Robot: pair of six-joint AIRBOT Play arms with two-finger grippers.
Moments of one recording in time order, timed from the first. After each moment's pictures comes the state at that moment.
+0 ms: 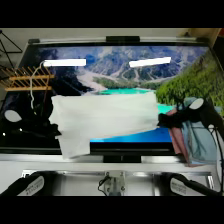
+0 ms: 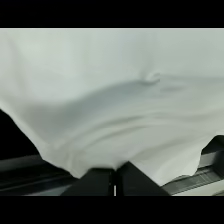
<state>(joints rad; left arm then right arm) 0.17 -1.06 0.70 1.10 -1.26 -1.29 -0.17 -1.31 0.89 -1.14 1.20 1.36</state>
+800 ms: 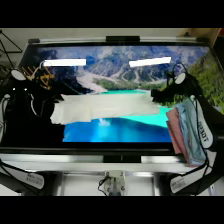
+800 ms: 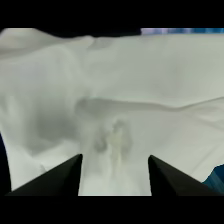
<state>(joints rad) 0.17 -1.74 1.50 1.06 -1.34 -1.31 -0.05 -1.76 1.46 -1.24 1.14 1.50</state>
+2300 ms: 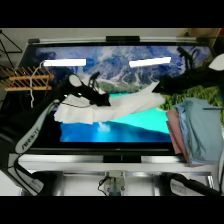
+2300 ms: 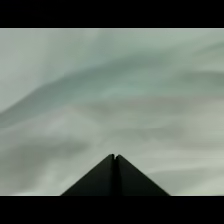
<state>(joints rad) -0.44 -1.83 1.55 0.79 -1.08 -1.45 -0.07 -1.31 1.47 -0.91 1.49 1.42</state>
